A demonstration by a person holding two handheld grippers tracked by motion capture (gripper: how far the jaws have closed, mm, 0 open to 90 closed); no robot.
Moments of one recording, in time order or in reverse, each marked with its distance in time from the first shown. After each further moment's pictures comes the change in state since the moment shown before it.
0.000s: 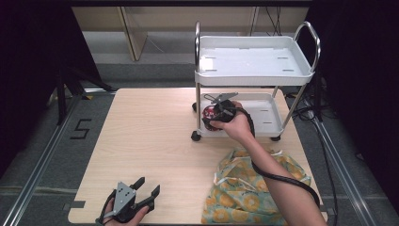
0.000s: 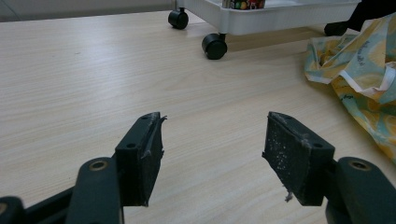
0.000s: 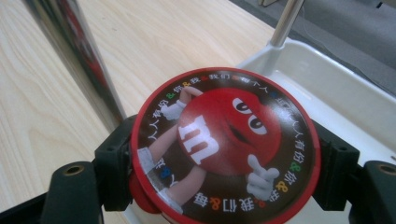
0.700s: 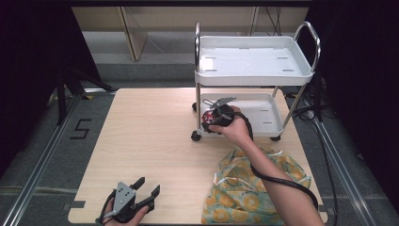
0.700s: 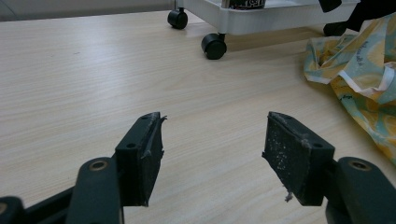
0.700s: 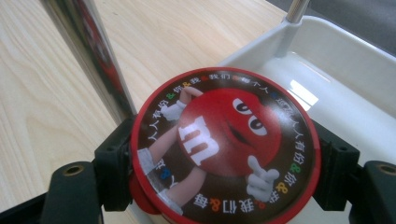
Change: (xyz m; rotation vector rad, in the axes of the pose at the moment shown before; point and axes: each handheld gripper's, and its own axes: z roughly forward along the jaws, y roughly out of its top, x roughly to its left) left arm 0.000 0.000 0.000 -0.003 -0.008 0.000; right arm 0.006 -0.011 0.011 0.023 0.017 0.014
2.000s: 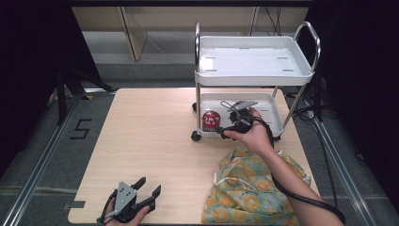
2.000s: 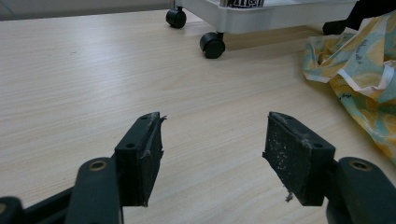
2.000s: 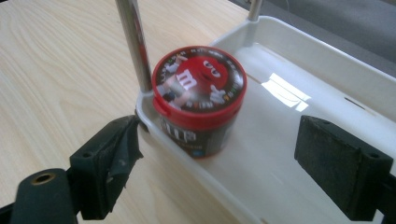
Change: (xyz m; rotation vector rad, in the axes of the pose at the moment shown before) left arm -0.002 -0.001 0.003 -0.005 -0.004 -0.005; right arm 0.004 -0.023 -0.074 -0.069 0.009 0.095
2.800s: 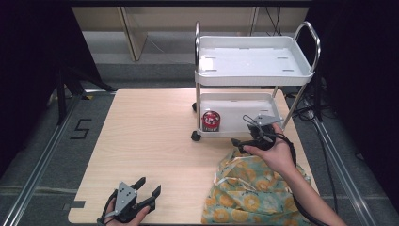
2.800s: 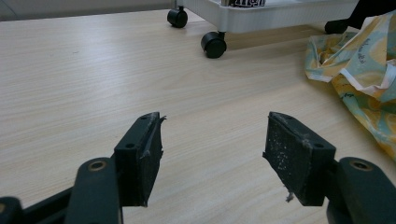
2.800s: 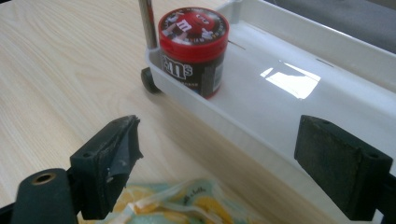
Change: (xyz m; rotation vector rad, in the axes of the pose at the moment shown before) left arm -0.001 0.000 0.000 0.008 0.014 0.005; right arm -0.001 -0.049 -0.056 -0.044 -0.028 -0.008
